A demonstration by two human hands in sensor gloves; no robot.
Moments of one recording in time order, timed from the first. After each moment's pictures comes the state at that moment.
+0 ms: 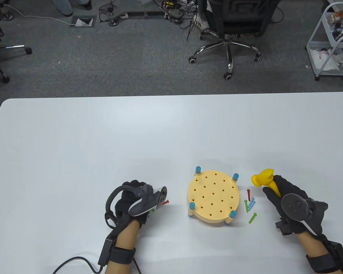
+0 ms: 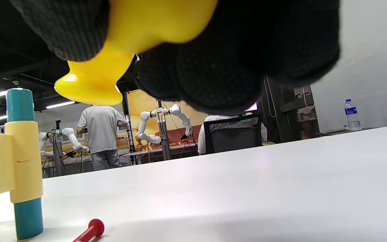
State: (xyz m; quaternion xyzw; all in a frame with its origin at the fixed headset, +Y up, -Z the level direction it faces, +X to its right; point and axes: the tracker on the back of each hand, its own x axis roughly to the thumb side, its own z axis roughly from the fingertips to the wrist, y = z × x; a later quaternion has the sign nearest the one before) left_hand -0.117 -0.757 -0.265 -0.06 -0.13 -0.21 0.97; right_hand 0.313 -0.733 -0.211 -0.02 -0.19 0.98 0.10
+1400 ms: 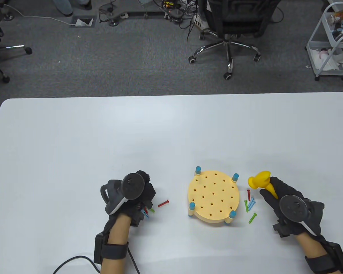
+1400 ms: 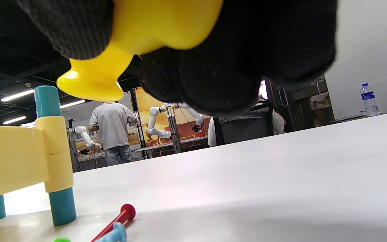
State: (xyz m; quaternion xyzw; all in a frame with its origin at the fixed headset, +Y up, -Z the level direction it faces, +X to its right) left_hand -0.164 -0.703 -0.263 0.04 -0.10 0.24 0.96; right_hand 0.308 -0.736 -0.210 0.01 -0.18 0.98 0.13
